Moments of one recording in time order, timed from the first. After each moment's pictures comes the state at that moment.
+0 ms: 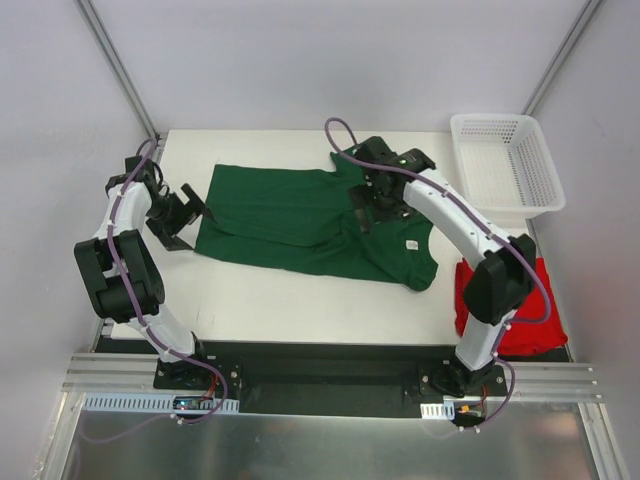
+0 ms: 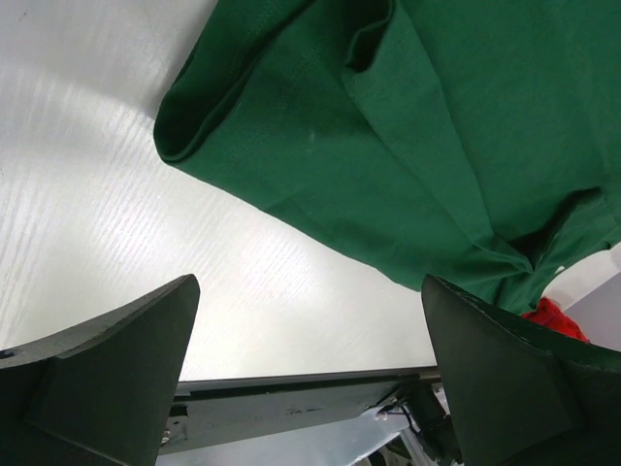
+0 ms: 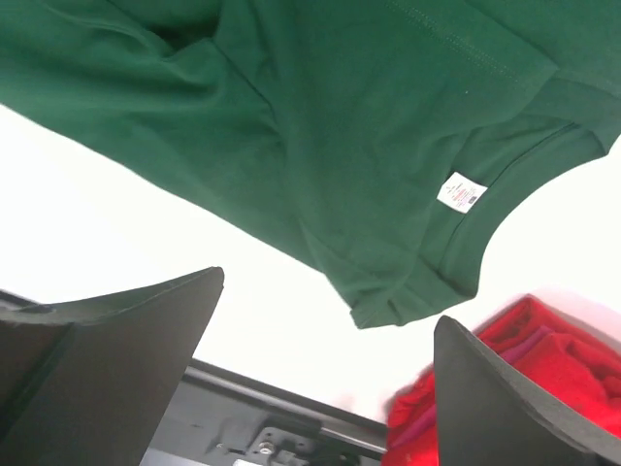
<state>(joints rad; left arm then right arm) 0.30 1.70 1.31 -0.96 0.39 -0.47 0.62 1.83 1.75 -1.20 0.25 0.20</state>
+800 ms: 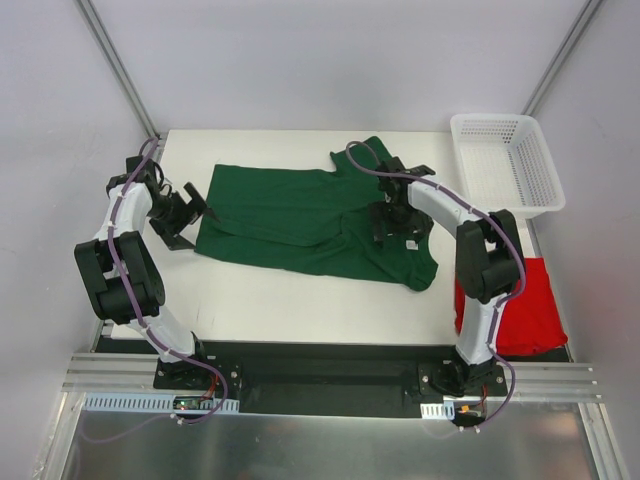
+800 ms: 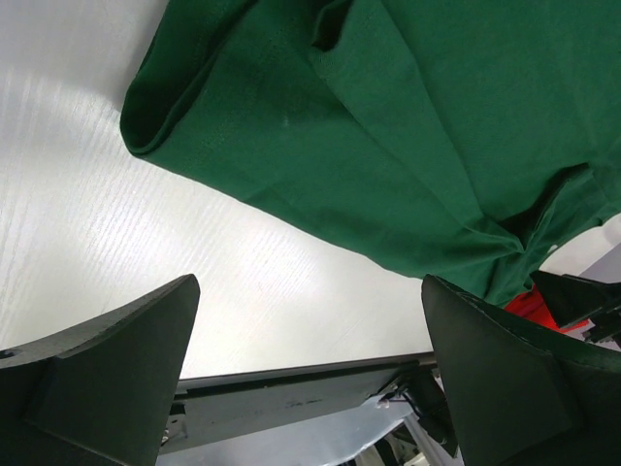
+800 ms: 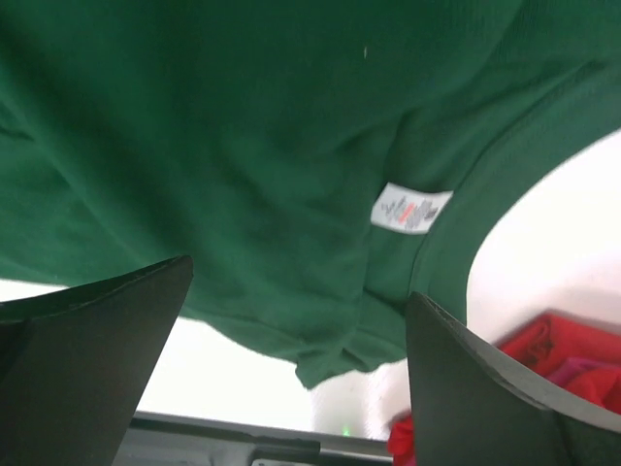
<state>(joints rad) 0.29 1.68 1.30 -0.96 0.44 -0.46 0.43 1.92 1.49 -0.99 0.15 0.24</state>
